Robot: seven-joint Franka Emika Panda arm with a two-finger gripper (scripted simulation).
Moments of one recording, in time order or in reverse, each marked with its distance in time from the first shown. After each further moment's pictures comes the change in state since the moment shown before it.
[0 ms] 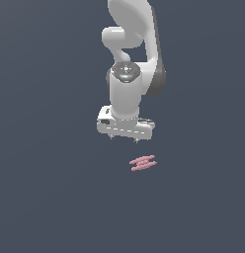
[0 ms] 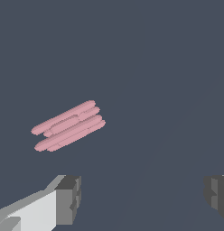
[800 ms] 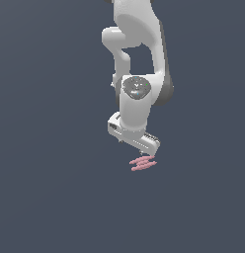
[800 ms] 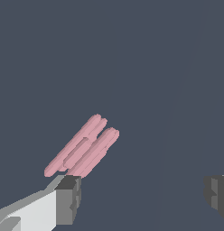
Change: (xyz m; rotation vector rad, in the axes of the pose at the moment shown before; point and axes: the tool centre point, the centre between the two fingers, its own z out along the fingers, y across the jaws) arm 0.013 -0.031 0.029 0.006 -0.012 0.384
